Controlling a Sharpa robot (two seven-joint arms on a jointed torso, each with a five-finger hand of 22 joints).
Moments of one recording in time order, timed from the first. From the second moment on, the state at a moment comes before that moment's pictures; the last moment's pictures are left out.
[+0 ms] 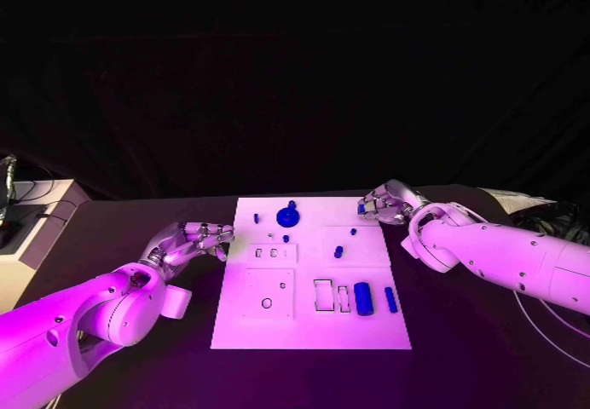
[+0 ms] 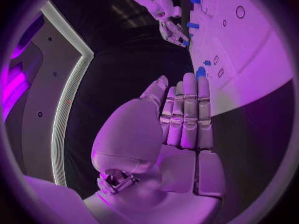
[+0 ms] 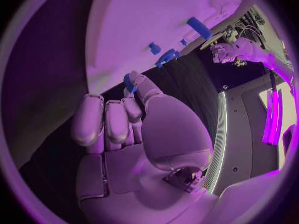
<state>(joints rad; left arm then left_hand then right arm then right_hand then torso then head) 0.94 -0.89 0.19 1.51 -0.31 -0.24 0.29 1.41 0.02 0.03 -0.04 0.27 1.08 0.14 0.07 0.07 1.23 0.09 0.06 0.06 1.16 0.02 0.68 0.48 0.10 0.88 0.03 0.92 0.37 1.21 -0.81 -0.08 1.21 -1.03 -0.54 0.01 1.30 0.03 0.15 -0.15 0.35 1.14 0.09 0.08 0.06 1.24 0.00 1.17 1.26 1.45 -0.06 1.22 1.13 0.09 1.46 -0.06 1.10 1.31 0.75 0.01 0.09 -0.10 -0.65</state>
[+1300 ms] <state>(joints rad) 0.94 -0.89 0.19 1.52 -0.31 -0.24 0.28 1.40 0.01 0.03 -0.04 0.27 1.08 0.14 0.07 0.07 1.23 0.09 0.06 0.06 1.16 0.02 0.68 0.48 0.10 0.88 0.03 0.92 0.37 1.17 -0.63 -0.10 1.49 -1.25 -0.64 -0.37 1.29 0.02 0.15 -0.15 0.35 1.14 0.09 0.08 0.06 1.24 0.01 1.17 1.26 1.45 -0.06 1.22 1.11 0.09 1.46 -0.06 1.09 1.31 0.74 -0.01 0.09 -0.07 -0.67</state>
